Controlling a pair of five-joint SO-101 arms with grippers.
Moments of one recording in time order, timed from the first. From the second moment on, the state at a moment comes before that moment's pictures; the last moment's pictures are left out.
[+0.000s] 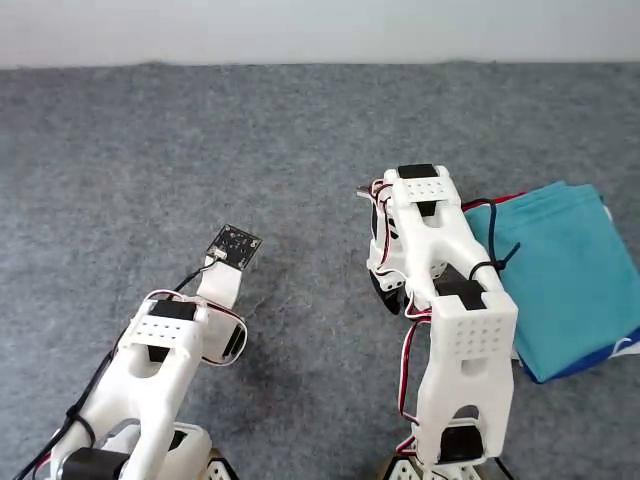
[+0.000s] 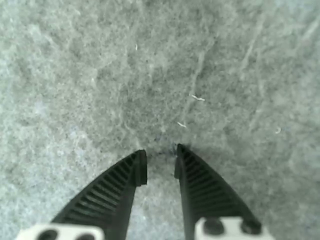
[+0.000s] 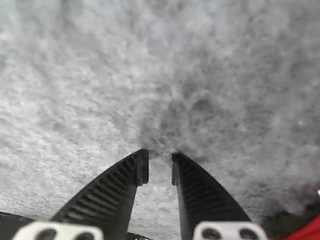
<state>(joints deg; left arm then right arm) 3.6 -23.7 69.1 48.3 -12.3 -8.5 38.4 -9.8 93.4 14.7</state>
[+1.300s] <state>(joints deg) 3.6 -23.7 69.1 48.3 -12.3 -1.8 -33.2 57.6 66.5 14.8</state>
